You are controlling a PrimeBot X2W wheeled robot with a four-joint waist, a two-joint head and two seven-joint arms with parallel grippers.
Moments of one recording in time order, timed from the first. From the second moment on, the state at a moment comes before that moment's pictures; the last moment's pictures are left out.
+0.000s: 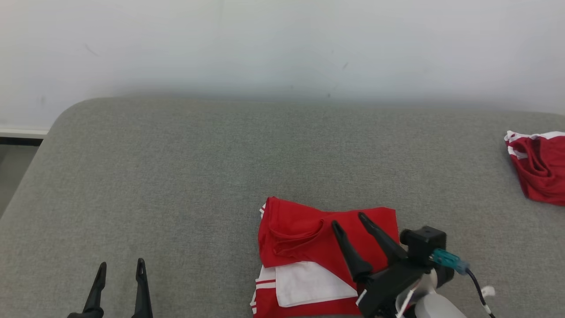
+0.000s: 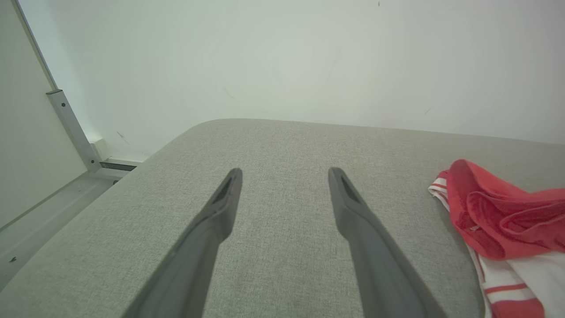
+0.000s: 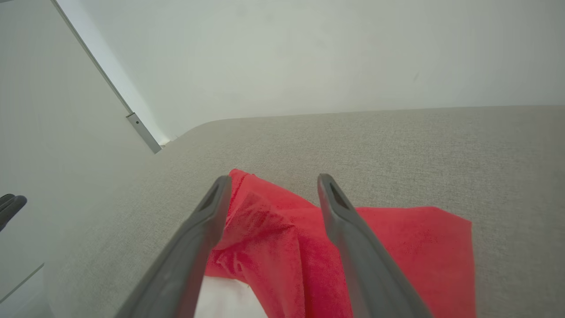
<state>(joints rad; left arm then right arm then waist) 0.03 0.05 0.10 0.17 -0.10 -0.10 -0.26 -0.25 -0.21 0.40 0.34 0.50 0.13 -0.12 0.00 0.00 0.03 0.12</state>
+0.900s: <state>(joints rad) 0.02 0.05 0.08 0.19 -0.11 -0.10 -0.26 -0.28 -0.14 0.57 0.42 0.58 0.13 -0.12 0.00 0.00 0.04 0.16</state>
